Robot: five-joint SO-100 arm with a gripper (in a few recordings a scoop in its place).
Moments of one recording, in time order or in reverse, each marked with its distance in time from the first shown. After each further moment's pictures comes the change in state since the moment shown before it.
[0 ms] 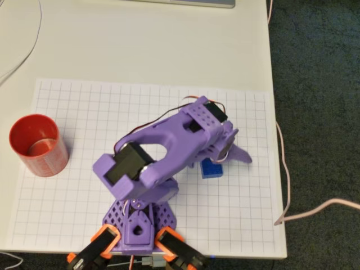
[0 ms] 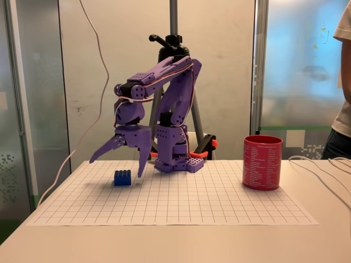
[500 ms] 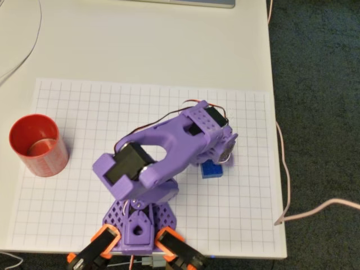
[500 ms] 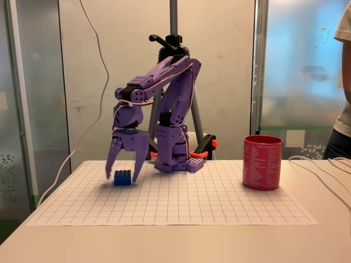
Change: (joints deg) arm 1.2 0.1 1.5 -8.3 -1.1
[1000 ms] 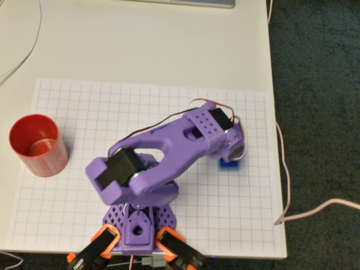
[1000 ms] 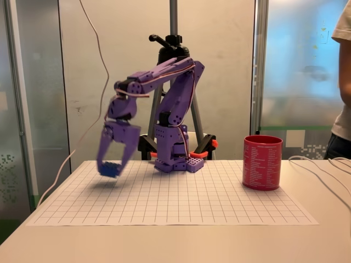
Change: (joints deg) arm 2.9 8.2 -8.2 -1.6 -8.3
